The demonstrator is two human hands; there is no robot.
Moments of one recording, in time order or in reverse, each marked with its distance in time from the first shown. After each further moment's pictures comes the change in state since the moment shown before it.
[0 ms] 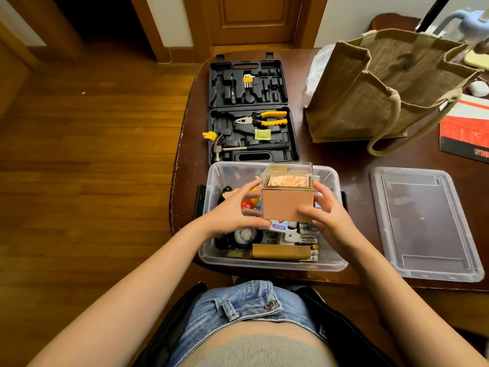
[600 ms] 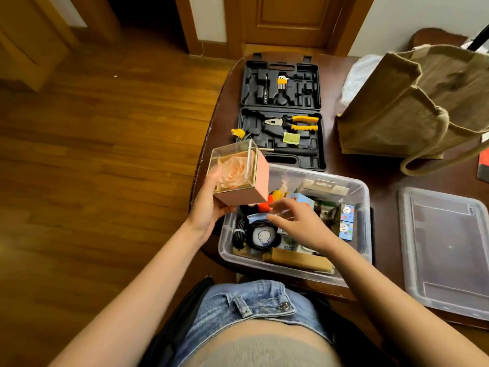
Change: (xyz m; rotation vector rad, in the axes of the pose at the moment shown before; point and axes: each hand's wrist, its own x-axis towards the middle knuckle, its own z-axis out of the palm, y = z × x) left_hand -0.049 -0.015 -0.032 -0.627 0.565 0.152; right_hand 0.035 -0.003 0.079 -0.780 -0.216 -0.072
